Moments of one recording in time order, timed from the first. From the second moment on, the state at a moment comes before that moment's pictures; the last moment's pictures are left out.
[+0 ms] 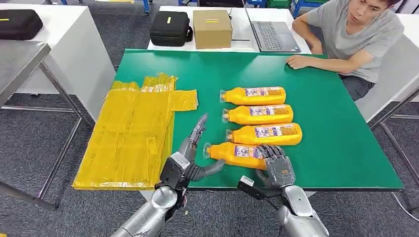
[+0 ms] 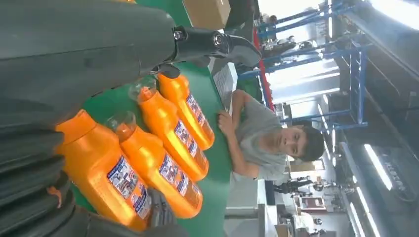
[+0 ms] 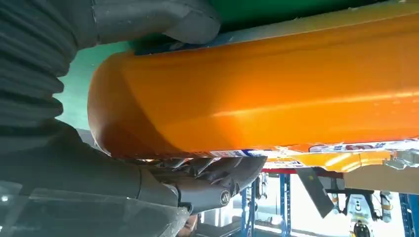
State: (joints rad) left arm -0.37 -0.28 -0.64 -0.88 -0.01 0.16 -0.68; right arm -0.26 -0.06 0.16 -0.64 1.29 -0.60 -0.32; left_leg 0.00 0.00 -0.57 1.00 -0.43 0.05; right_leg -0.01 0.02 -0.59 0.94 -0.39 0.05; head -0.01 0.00
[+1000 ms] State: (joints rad) left arm -0.37 -0.28 -0.64 -0.87 0.01 0.18 -0.69; right arm -0.21 -0.04 0.06 -0.76 0.45 -0.44 -0.70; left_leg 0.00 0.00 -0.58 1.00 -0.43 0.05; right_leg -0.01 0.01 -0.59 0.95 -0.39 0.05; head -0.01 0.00
